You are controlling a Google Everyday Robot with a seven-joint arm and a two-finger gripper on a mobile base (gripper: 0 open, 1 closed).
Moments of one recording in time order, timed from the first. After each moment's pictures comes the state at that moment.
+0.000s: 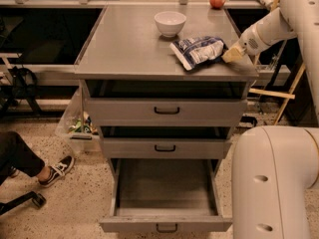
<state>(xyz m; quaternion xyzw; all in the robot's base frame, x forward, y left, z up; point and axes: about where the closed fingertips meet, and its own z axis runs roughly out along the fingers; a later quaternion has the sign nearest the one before) 0.788 -0.257 0.834 -0.43 0.84 0.10 0.33</state>
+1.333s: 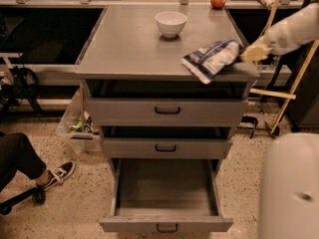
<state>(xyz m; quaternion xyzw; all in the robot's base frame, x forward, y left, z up) 0.737 -0.292 0.868 -0.43 0.82 0.14 0.35</state>
